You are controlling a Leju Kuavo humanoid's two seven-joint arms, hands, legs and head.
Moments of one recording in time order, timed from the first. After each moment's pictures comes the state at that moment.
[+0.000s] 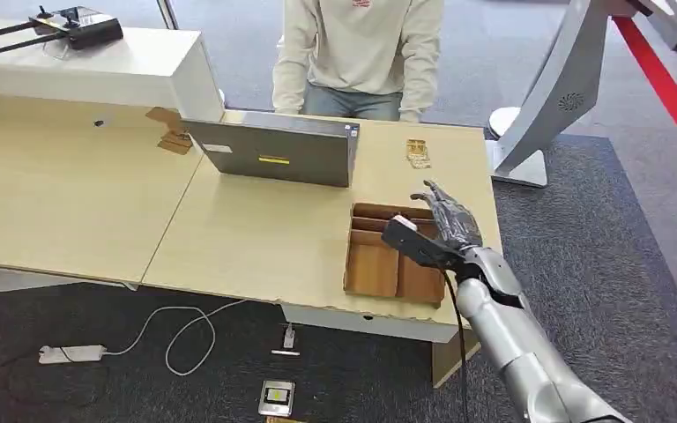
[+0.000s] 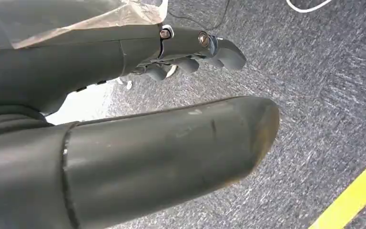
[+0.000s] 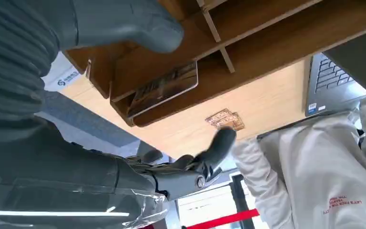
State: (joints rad) left arm -0.14 0.08 -0.17 -0.21 -0.85 0.24 0.11; right arm -0.73 0.04 0.52 -0.69 0.82 -0.05 -0.14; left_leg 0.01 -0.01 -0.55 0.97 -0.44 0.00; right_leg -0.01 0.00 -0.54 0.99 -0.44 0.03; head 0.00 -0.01
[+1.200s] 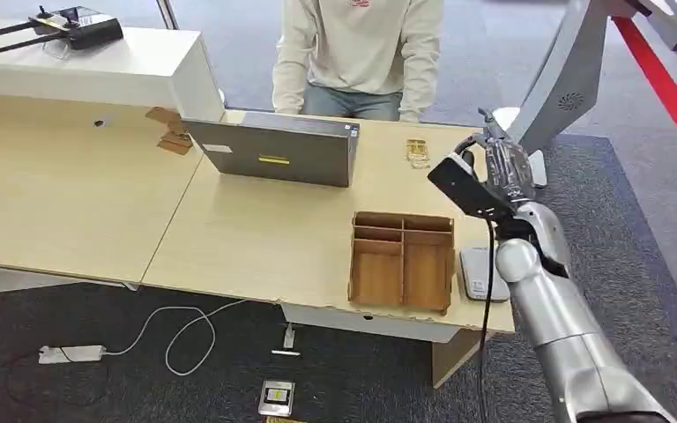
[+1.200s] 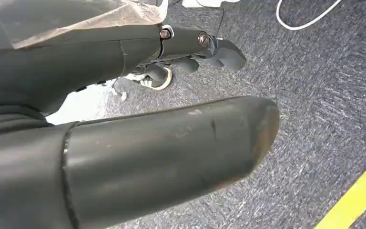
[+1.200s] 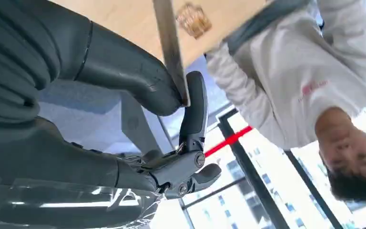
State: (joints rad) left arm -0.15 0.08 -0.17 -0.21 -0.88 0.28 0.08; right arm -0.79 -0.06 0.46 -0.98 0.70 -0.08 -0.10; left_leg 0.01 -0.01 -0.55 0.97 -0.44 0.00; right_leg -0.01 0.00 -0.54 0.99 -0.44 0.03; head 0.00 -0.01
